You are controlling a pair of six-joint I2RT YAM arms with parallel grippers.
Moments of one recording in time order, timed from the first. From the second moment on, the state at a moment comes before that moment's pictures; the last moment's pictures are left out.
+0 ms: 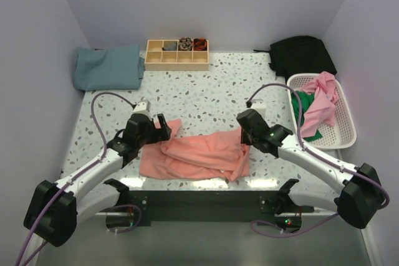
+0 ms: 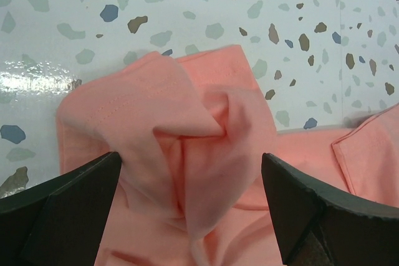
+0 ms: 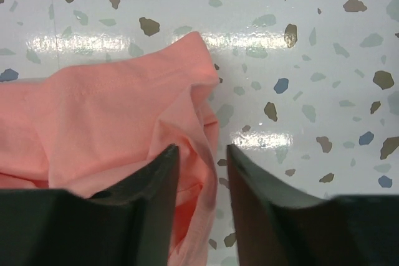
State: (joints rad) left arm -0.45 1.00 0.44 -0.09 -0.13 -0.56; right arm 0.73 1.14 0.76 -0.60 0.48 0.61
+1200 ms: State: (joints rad) left arm -0.46 1.15 0.54 -0.07 0.07 -0.43; right arm 0.67 0.98 0.77 -0.59 0.45 0.55
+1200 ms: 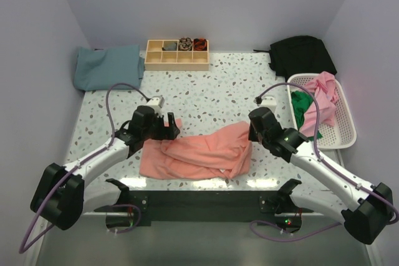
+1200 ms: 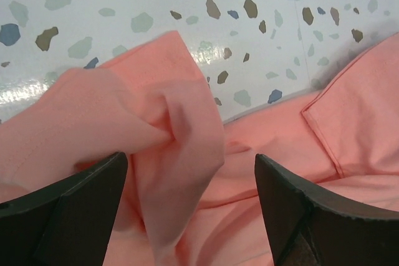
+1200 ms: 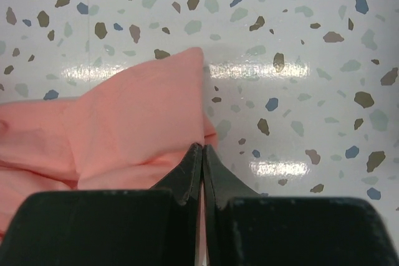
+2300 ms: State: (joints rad) left arm -0.49 0.73 1.00 -0.32 -0.32 -0.40; right arm 0.67 0.62 1.09 -0.86 0.60 0.55
